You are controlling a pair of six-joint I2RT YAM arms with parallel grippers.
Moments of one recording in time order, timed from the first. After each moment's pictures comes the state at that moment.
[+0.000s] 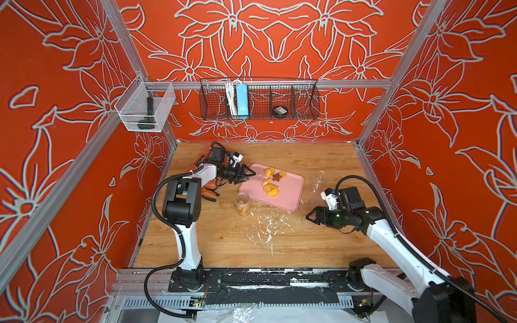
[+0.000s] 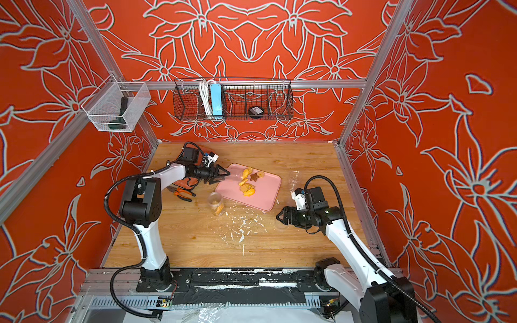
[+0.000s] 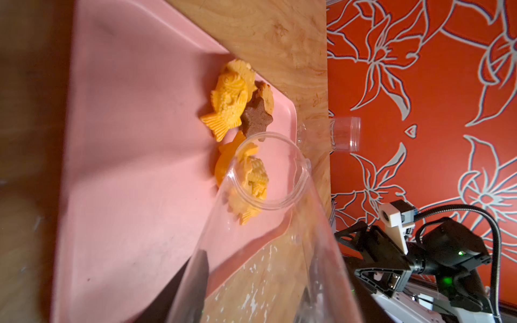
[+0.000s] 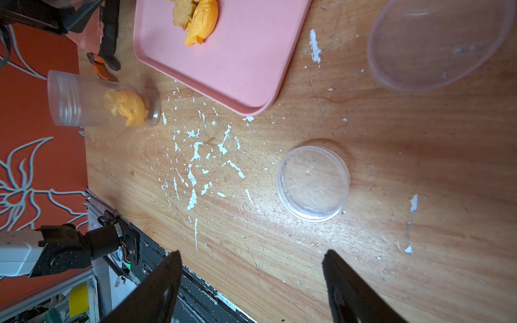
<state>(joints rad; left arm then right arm) -0.07 1.99 1.38 -0.41 0.96 -0.36 0.23 0.98 0.64 -0.71 -0.49 0.43</state>
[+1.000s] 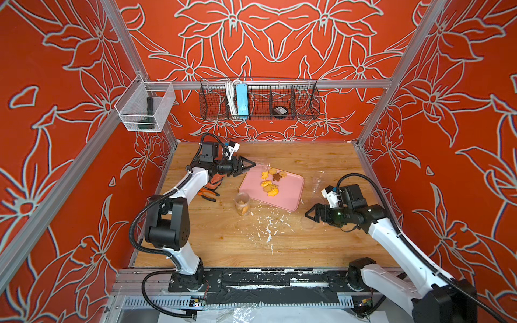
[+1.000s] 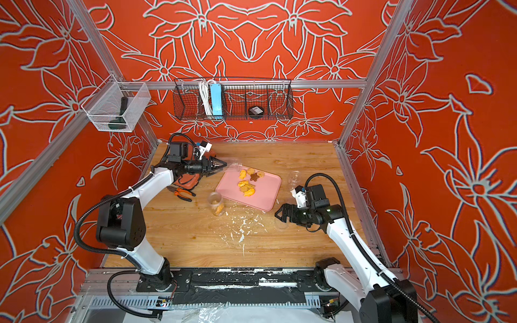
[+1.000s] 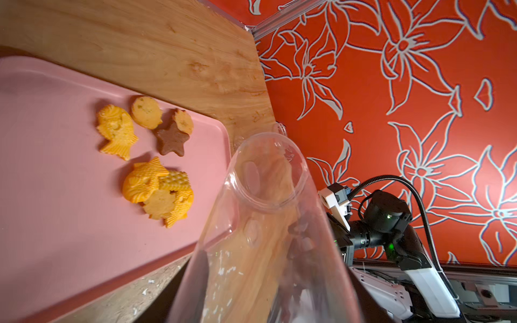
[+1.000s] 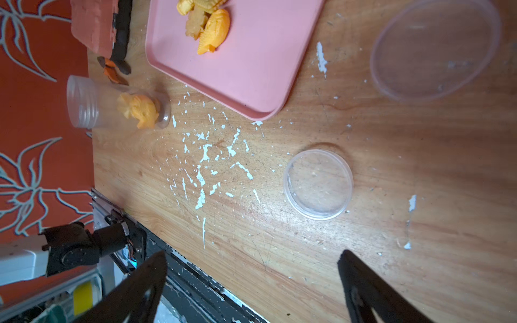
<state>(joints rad) -0.09 1.66 1.21 -0.21 1.08 -0.55 0.23 0.97 0.71 -0.76 -0.49 0.43</state>
